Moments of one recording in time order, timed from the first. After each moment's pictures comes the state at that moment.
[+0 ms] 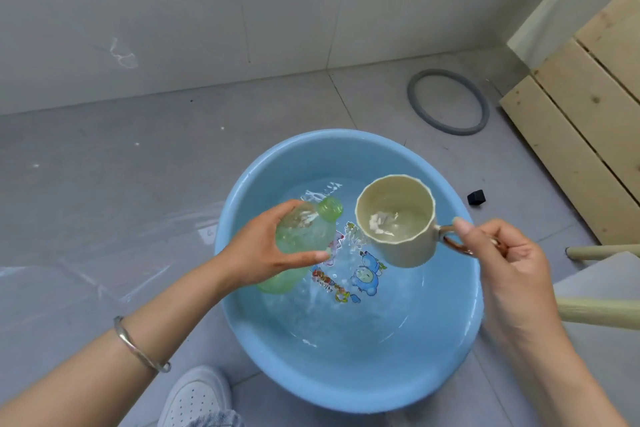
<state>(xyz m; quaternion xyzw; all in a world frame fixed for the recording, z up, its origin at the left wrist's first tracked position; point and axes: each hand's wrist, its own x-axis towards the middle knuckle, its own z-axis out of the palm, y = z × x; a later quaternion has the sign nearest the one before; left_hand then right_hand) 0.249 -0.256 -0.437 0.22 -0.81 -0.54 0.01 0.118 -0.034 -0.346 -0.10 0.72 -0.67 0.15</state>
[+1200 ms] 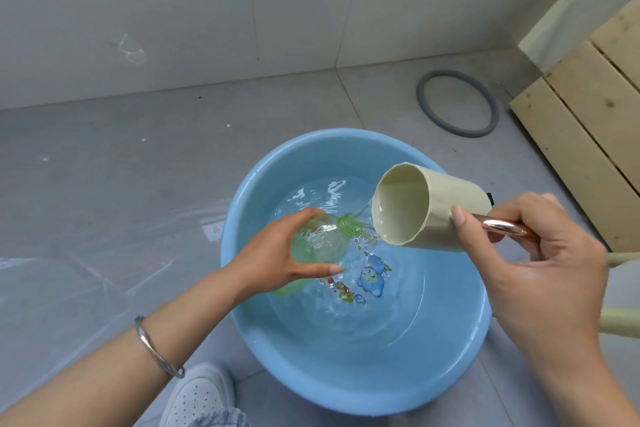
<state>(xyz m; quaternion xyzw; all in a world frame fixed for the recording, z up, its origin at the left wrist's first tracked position) 0.250 -0.246 -0.446 0.20 -0.84 -0.50 -0.02 0.128 -0.046 -0.315 -0.34 0.84 -0.42 -0.09</state>
